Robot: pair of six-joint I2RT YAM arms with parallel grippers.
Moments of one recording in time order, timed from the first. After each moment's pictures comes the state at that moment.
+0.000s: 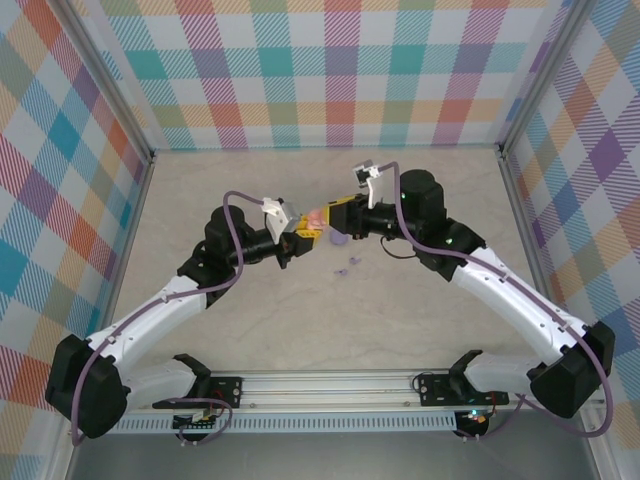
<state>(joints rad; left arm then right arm) -0.55 1.14 0.78 0.20 0.58 0.11 0.68 1.22 1.17 -0.19 -0.46 0.41</state>
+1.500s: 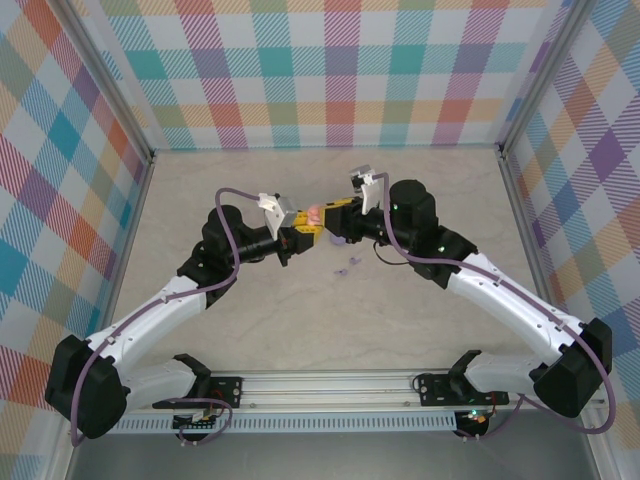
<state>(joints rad) -0.56 1.13 0.78 0.27 0.59 -0.01 0.73 1.22 1.11 -0.12 -0.31 0.40</state>
